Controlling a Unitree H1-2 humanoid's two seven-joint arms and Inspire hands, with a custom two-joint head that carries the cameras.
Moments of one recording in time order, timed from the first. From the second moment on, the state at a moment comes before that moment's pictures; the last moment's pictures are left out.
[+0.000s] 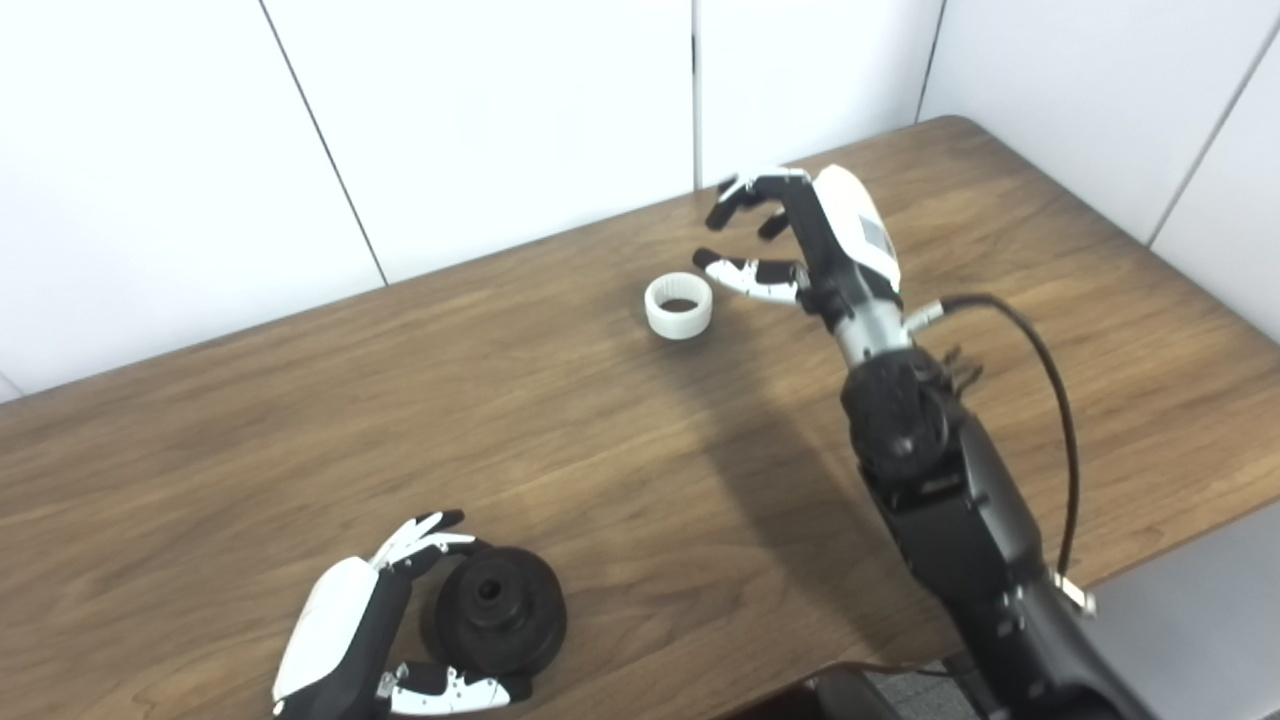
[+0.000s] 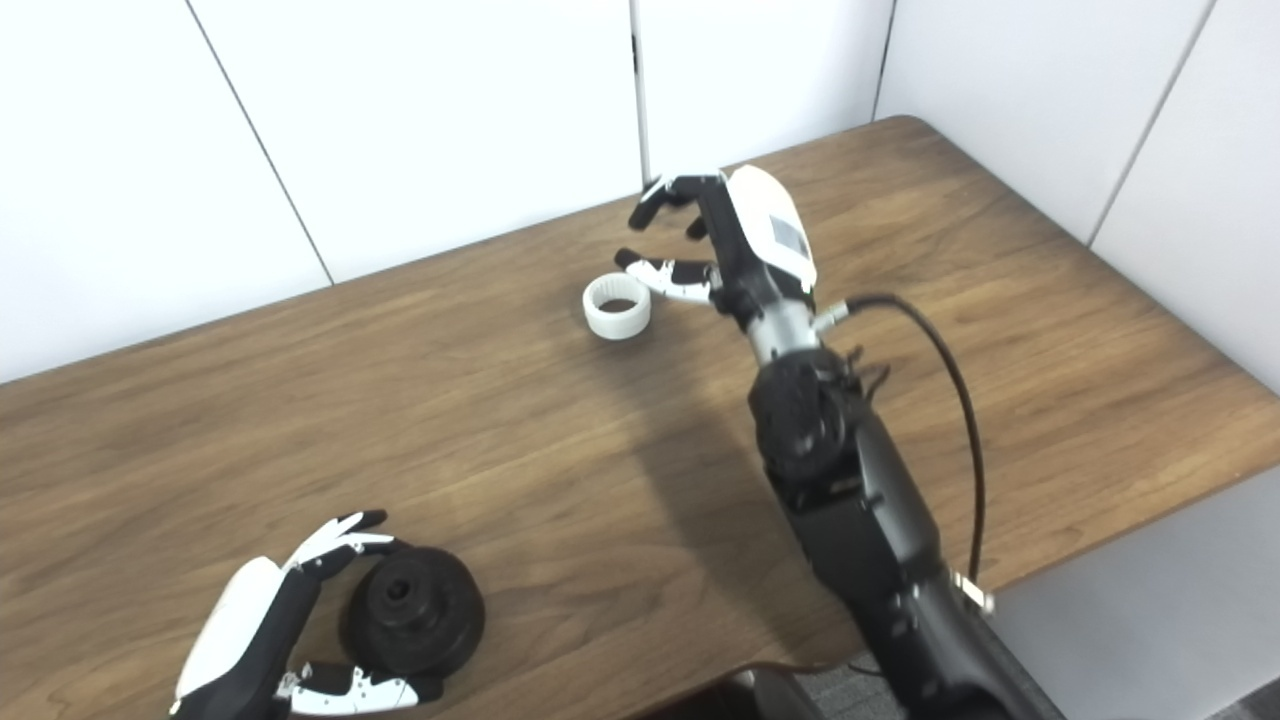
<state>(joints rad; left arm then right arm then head) 0.06 0.25 -0.32 -0.37 0.62 0.14 -0.27 -0.32 -0.31 0.03 -0.23 -0.74 0.39 0.03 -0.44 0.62</state>
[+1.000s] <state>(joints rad) 0.06 0.23 -0.30 -0.37 0.62 0.14 -0.27 -0.54 -0.48 0.28 0.20 -0.81 0.43 0.35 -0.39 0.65</state>
